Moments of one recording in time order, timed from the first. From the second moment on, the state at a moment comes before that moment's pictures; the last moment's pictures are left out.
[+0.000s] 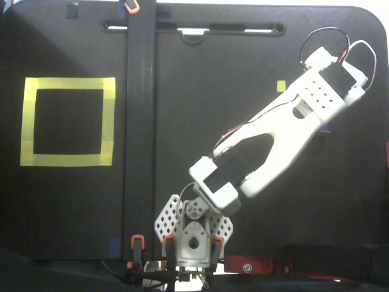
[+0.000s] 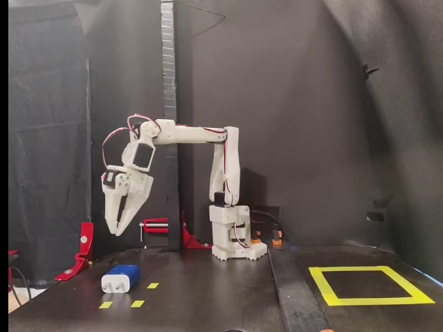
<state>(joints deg) 48.9 95.7 93.7 70.1 -16.3</state>
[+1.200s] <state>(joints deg) 46.8 95.4 93.7 77.3 -128.8</state>
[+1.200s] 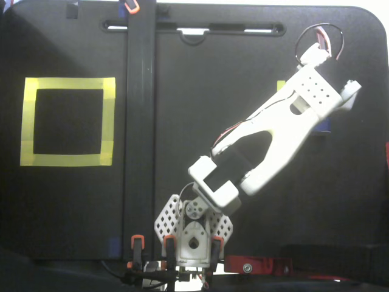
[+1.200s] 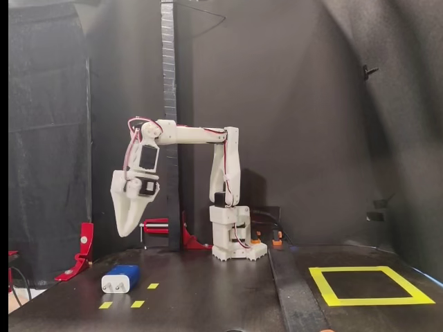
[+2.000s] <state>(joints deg) 47.5 95.4 93.7 77.9 -143.2</state>
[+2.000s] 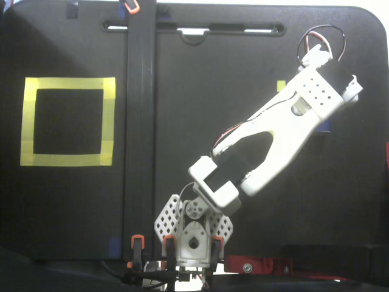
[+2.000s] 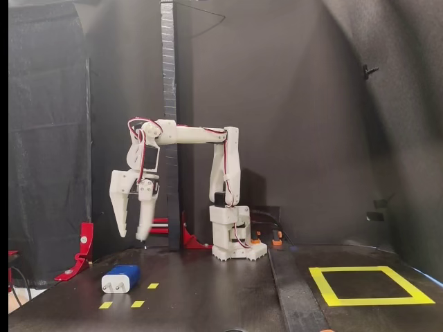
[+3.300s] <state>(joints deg) 52.5 85.5 93.7 66.5 -142.8</state>
